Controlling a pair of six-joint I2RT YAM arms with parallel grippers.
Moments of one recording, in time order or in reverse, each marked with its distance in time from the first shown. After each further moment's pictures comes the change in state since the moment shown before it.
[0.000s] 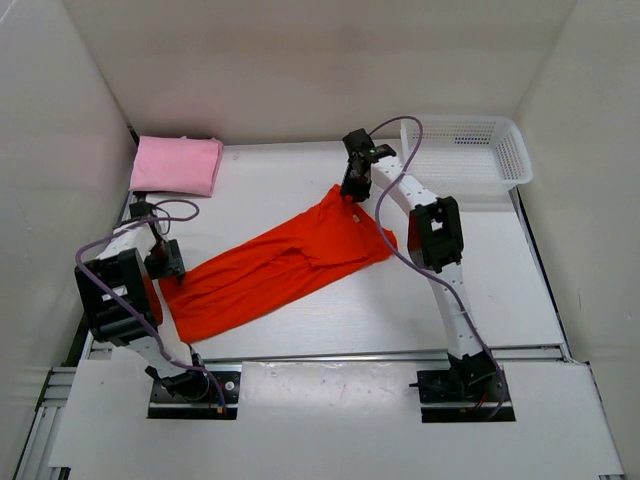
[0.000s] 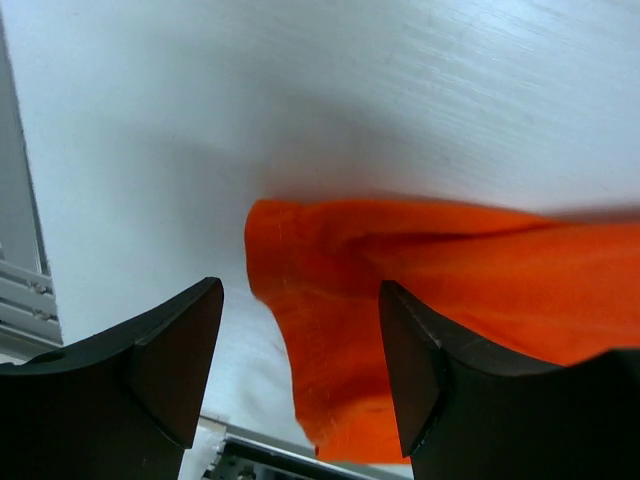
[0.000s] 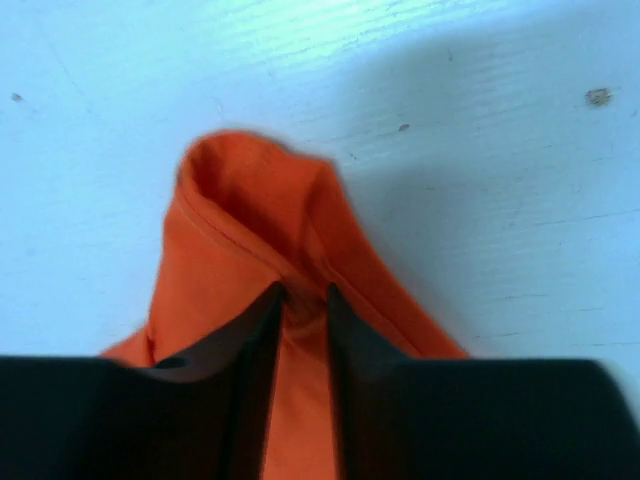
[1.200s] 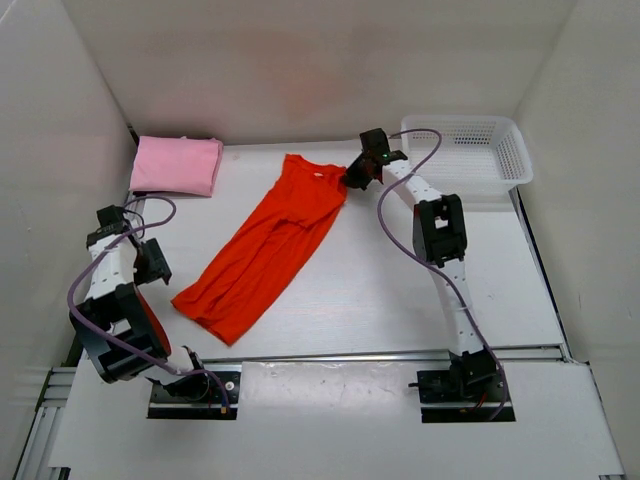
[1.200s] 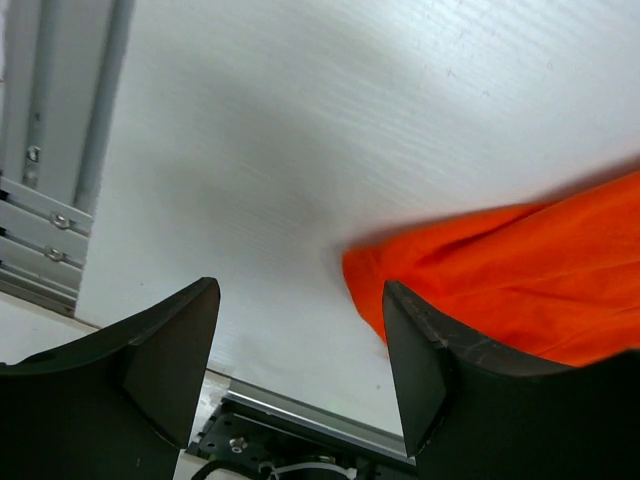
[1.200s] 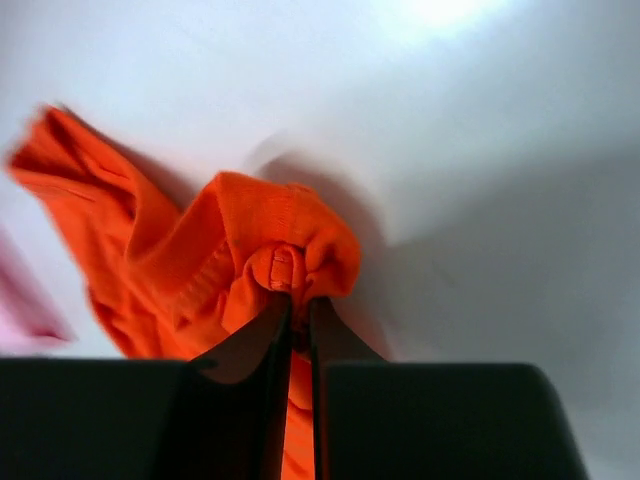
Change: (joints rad) left arm 0.145 -0.231 0.000 -0.121 0.097 0.001; right arm -0.093 0.044 -0.052 0.258 -0.185 0.324
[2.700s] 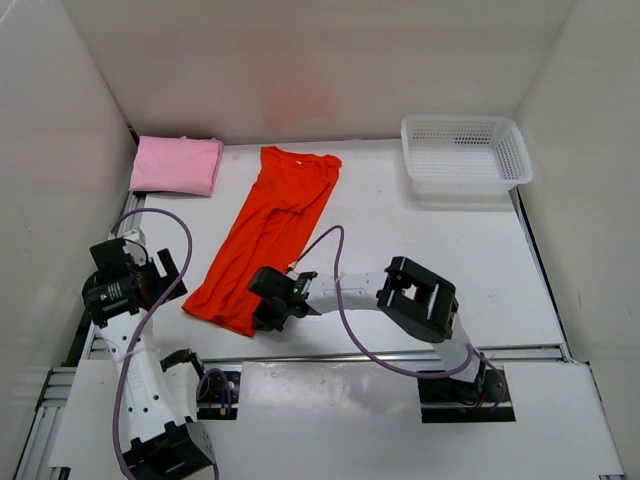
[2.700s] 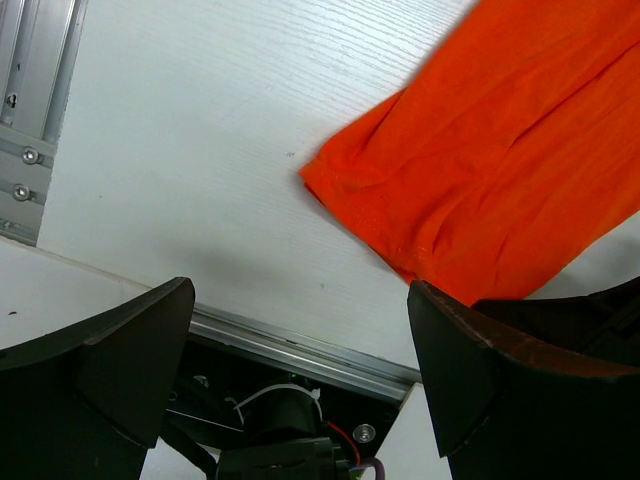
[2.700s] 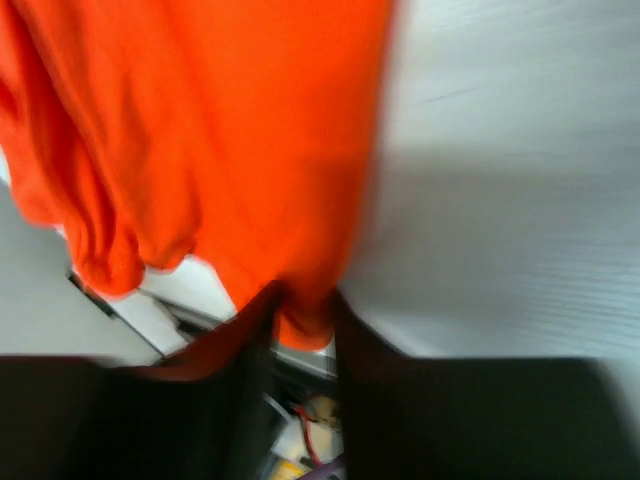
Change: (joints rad) left arm -0.026 -0.644 -0.071 -0.266 0.161 0.000; right arm 0.887 -0.478 -0.864 0.315 0.114 0.650
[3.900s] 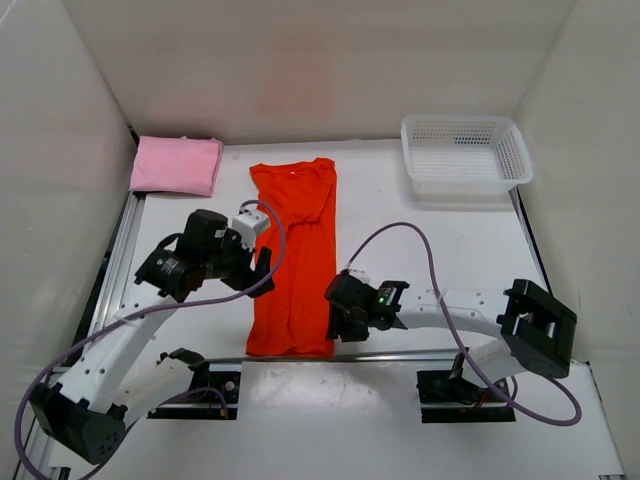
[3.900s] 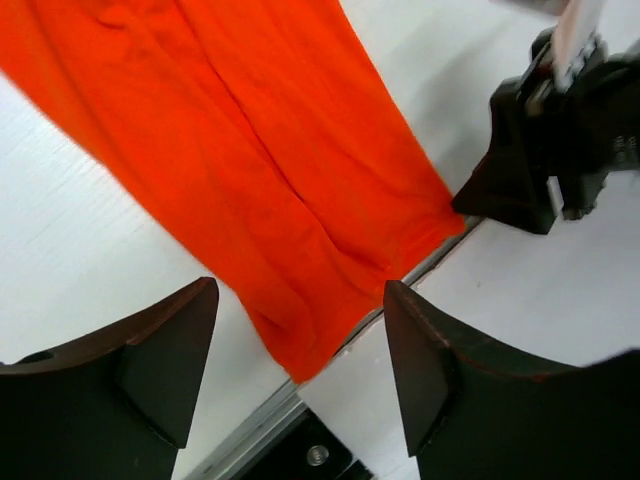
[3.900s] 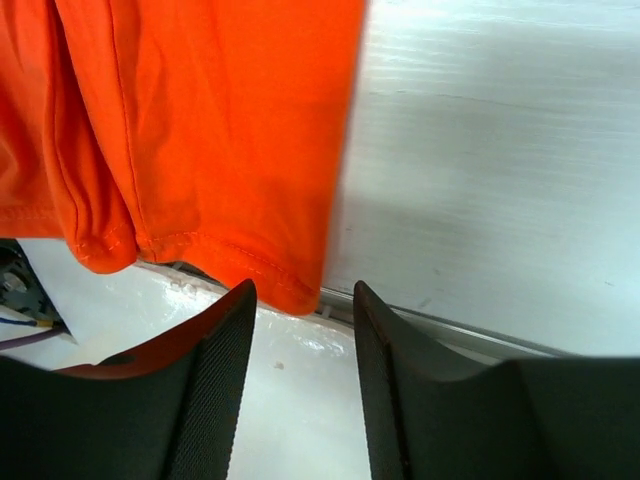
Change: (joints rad) left arm -0.911 0.192 0.072 0.238 0.227 -0.003; right arm -0.077 -0.638 -0.589 -0.167 0.045 -0.528
